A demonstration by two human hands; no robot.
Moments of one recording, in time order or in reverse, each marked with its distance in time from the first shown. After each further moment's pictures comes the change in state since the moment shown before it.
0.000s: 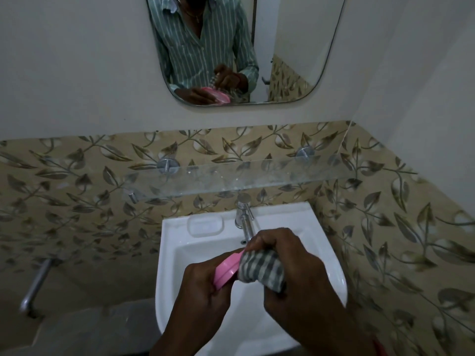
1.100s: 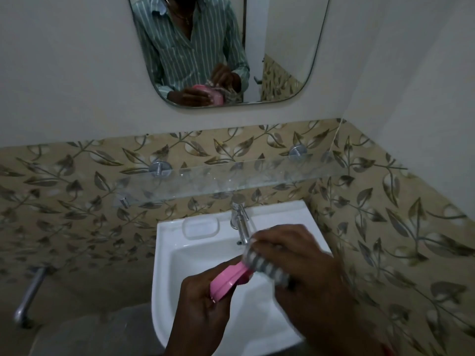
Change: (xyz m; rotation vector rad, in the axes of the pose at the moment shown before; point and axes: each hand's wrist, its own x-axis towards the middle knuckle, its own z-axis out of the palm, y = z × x) left_hand -0.008 0.005 0.014 -0.148 0.123 0.045; right_hand -0.004 0.012 -0.011 -0.121 0.136 -0.106
